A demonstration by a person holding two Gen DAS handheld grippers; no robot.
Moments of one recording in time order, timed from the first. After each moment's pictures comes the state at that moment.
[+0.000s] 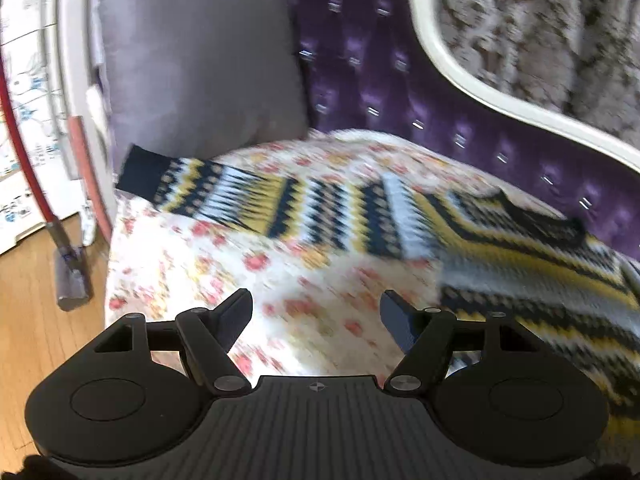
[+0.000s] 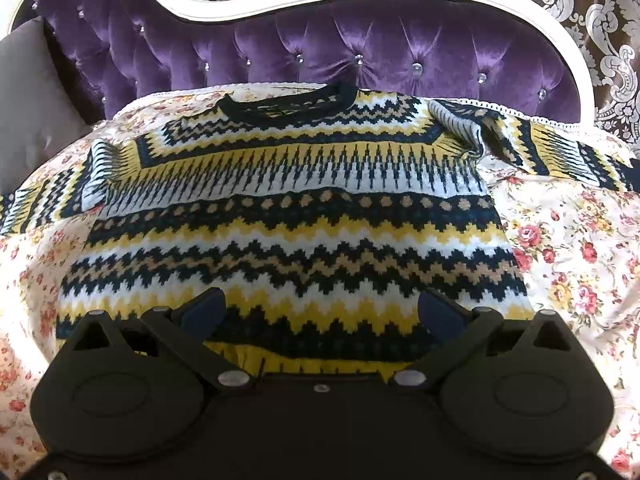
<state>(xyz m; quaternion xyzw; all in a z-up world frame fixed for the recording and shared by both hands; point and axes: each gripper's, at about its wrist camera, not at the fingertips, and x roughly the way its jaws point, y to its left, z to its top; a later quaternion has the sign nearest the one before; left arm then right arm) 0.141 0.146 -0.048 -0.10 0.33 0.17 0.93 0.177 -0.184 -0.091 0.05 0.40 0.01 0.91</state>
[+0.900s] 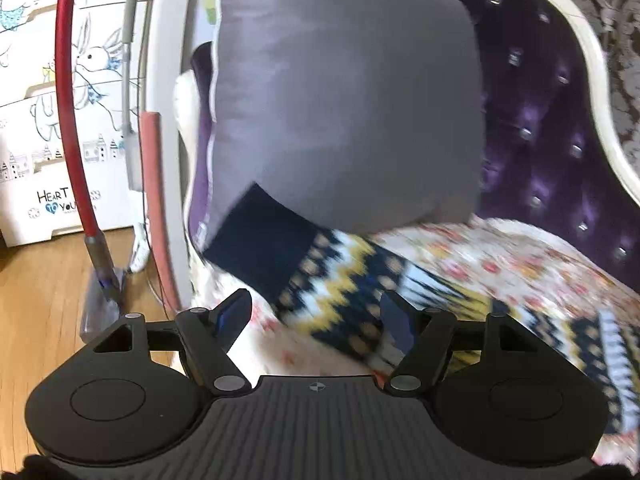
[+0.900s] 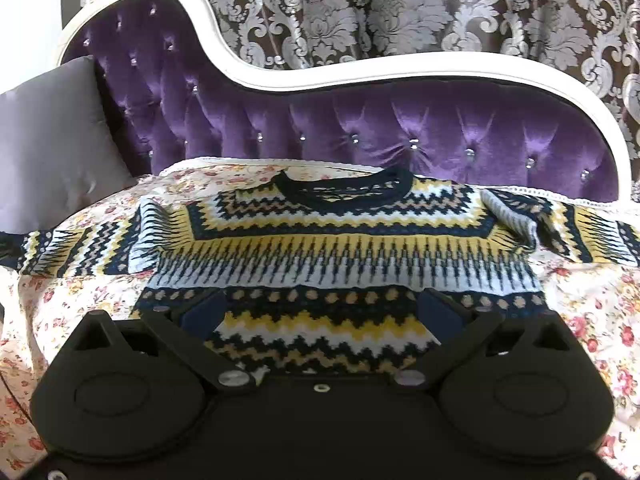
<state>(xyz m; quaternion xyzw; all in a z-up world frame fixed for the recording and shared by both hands) 0.226 0.333 -0.104 -0.14 0.24 0.28 0.92 0.189 -0.157 -0.070 0.04 0.29 0.08 0.95</state>
